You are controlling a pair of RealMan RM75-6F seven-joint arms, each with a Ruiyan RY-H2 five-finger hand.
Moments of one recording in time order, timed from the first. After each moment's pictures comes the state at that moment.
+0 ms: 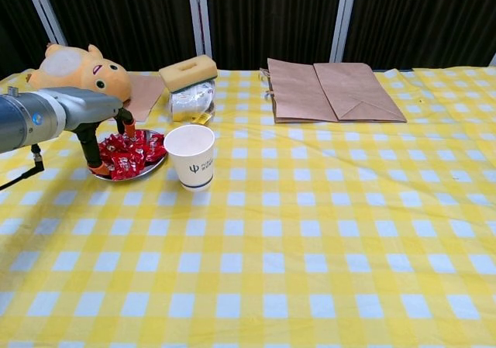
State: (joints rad) left arm -0.95 -1.56 -0.13 -1.37 0.47 0.94 0.86; right arm 0.09 -1.17 0.02 -1.38 -1.61 1.55 0.49
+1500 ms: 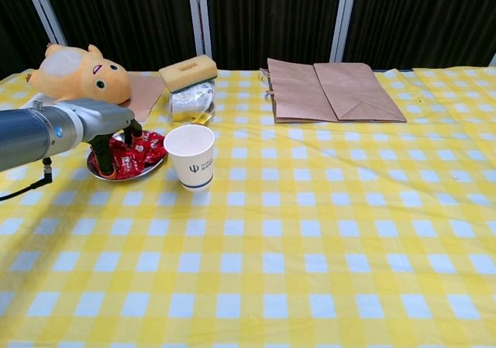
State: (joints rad) left arm -0.99 -1.64 -0.10 -1.28 0.42 0.91 0.87; right arm 0.09 -1.17 0.02 -1.39 -1.61 1.55 0.51
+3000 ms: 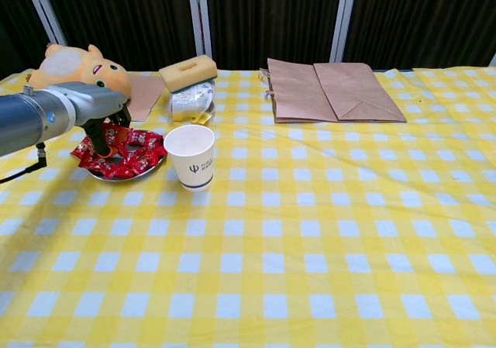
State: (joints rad) left arm -0.98 -1.62 -0.13 -1.25 0.49 0.93 0.84; right arm 0.09 -1.17 0.02 -1.38 -1.62 1.56 0.51
